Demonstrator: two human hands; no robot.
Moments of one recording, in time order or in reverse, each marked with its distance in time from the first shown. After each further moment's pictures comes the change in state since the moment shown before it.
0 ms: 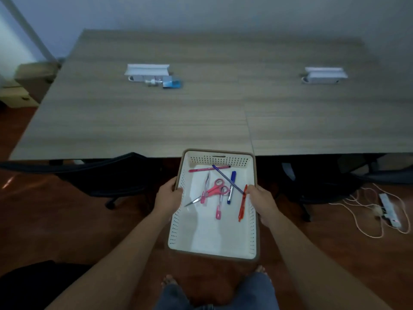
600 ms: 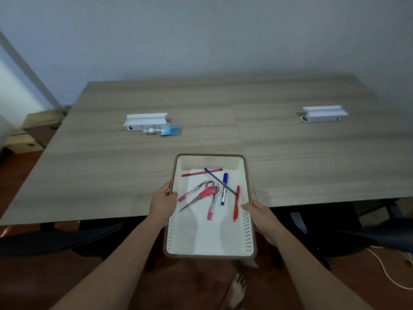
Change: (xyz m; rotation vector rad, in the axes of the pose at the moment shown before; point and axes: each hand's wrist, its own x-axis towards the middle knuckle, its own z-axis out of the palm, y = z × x) left_hand 0.146 0.150 -0.008 -0.167 0.054 0.057; right_hand 0.103 -0.128 -0.006 0.029 -0.224 -0.107
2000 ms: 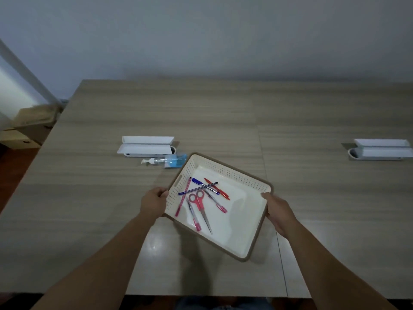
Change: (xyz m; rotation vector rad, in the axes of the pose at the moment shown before) left_hand 0.325 0.122 -0.011 0.335 0.132 -0.112; right_hand 0.335 -0.197 0.001 0.152 0.176 0.113
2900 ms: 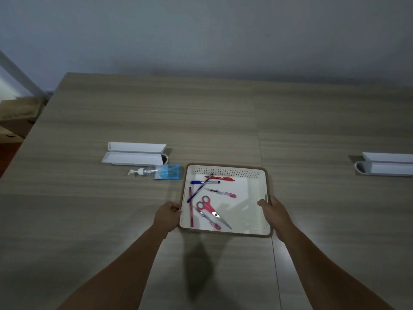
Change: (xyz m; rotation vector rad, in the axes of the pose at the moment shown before) left_hand 0.059 0.017 0.083 -0.039 -0.157 -0.130; right_hand 0.072 -0.048 0.009 -0.324 0.035 -0.018
